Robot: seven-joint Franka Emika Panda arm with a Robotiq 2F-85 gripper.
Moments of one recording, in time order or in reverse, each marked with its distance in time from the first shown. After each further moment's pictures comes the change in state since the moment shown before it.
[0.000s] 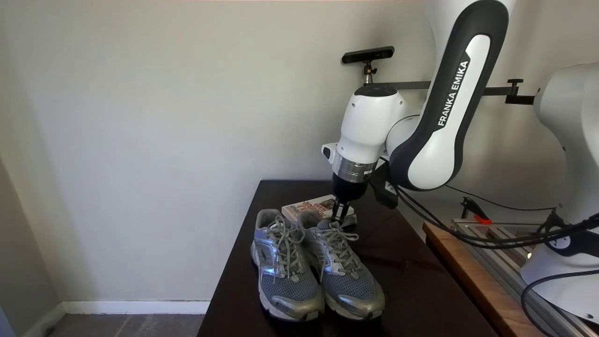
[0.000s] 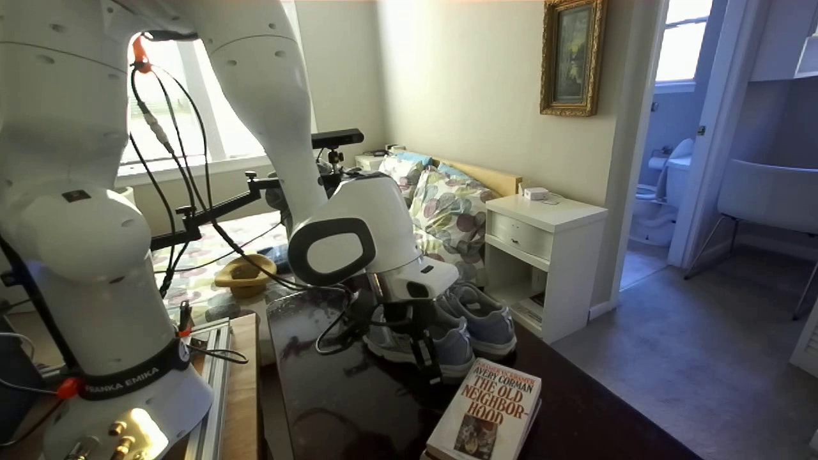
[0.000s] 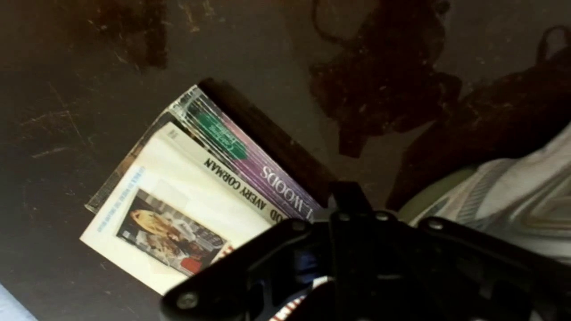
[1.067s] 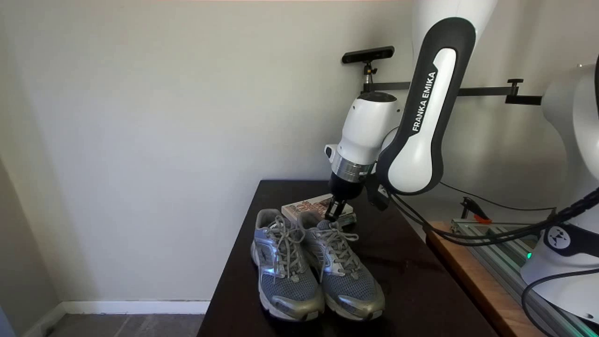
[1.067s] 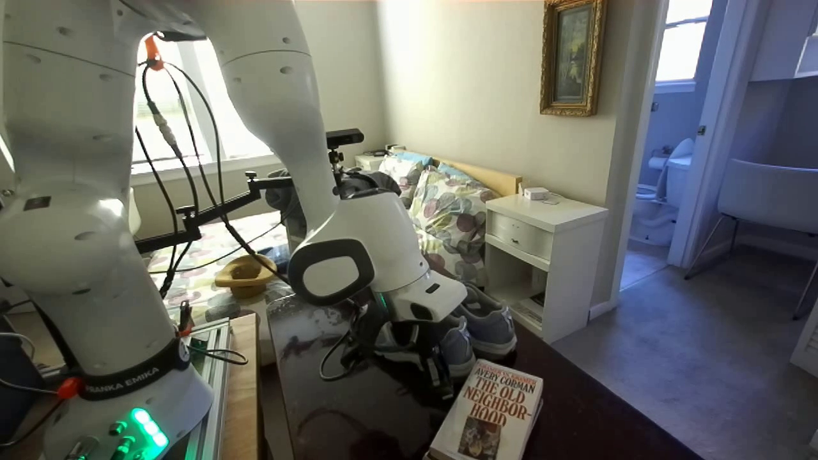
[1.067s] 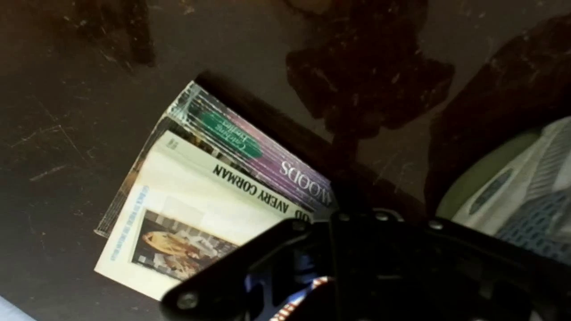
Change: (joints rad) arm -0.307 0.030 0.259 0.026 0.157 0.115 -0.085
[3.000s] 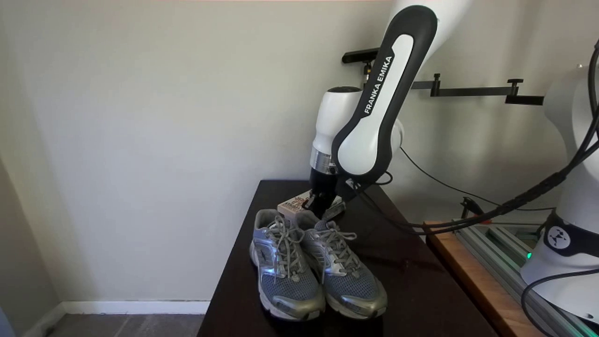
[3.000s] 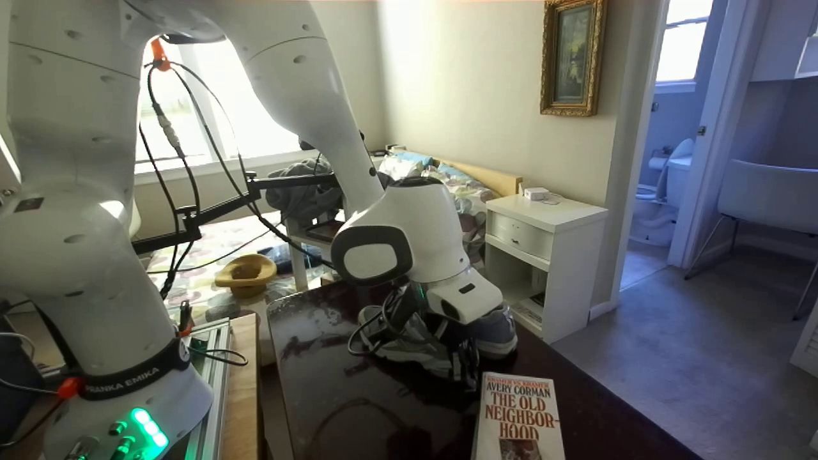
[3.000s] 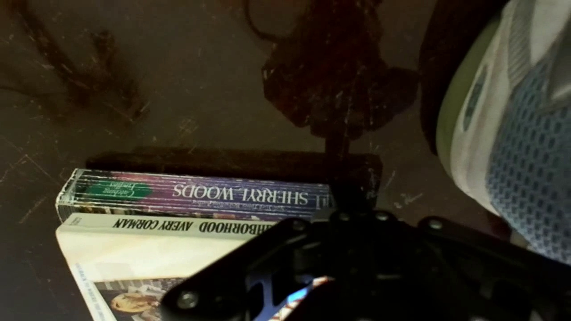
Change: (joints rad) arm -0.064 0.019 0.085 0.173 0.220 -0.232 0.070
